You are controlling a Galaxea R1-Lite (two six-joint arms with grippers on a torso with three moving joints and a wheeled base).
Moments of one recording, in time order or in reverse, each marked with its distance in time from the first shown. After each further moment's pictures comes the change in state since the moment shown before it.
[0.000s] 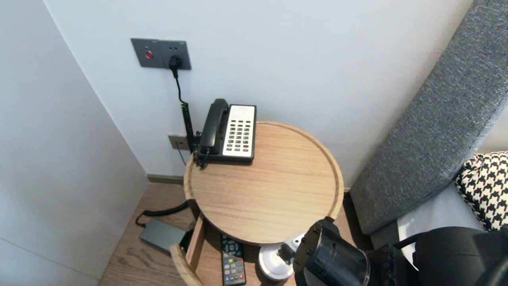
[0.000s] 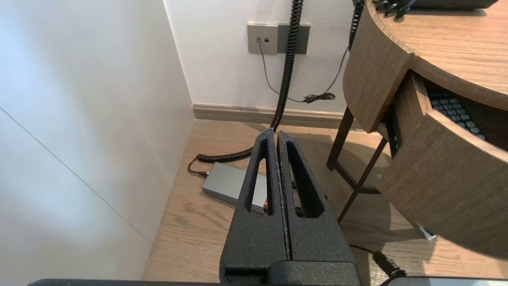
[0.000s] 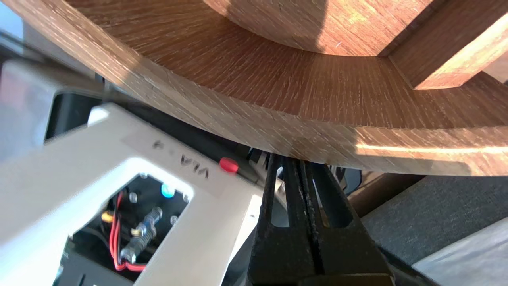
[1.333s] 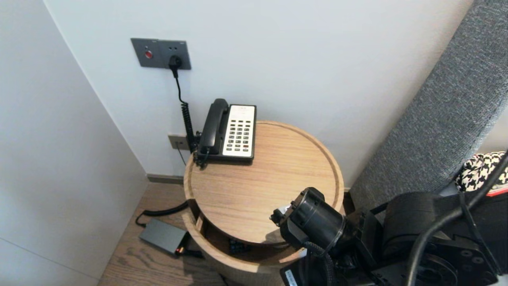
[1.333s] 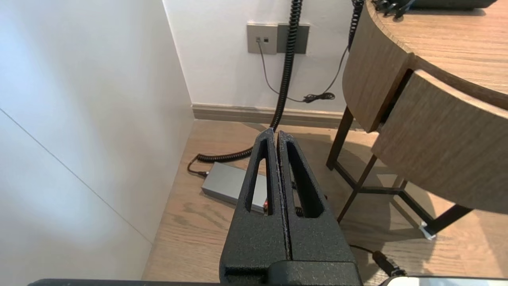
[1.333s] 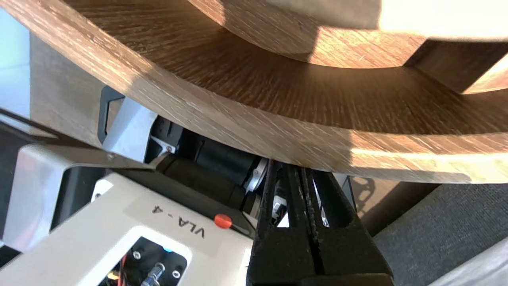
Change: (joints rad) left arm 0.000 0.000 0.000 0.000 0.000 0.000; right arm -0.099 0.079 -0.132 -0.002 -0.037 -0.034
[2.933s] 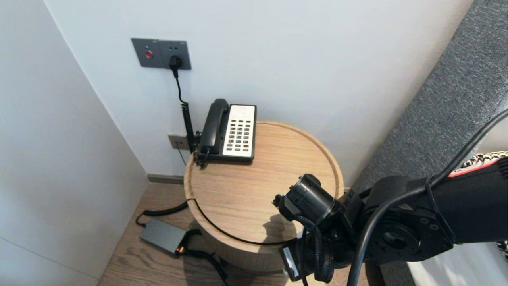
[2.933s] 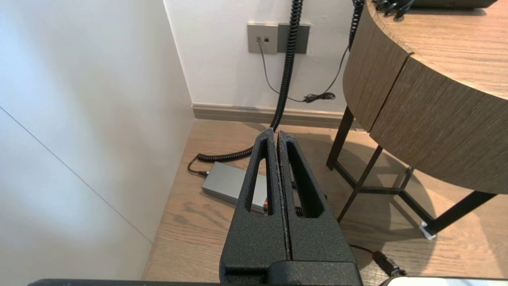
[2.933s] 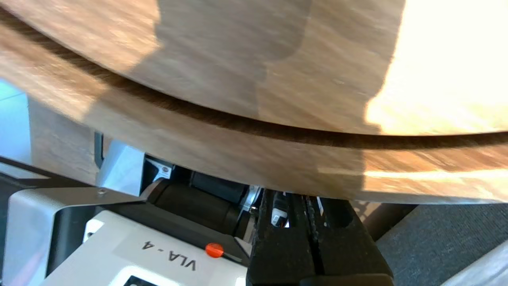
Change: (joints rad) left arm 0.000 0.000 0.000 0.000 0.000 -0.001; right arm -0.093 0.061 -0.053 -0.001 -0.001 -0.017
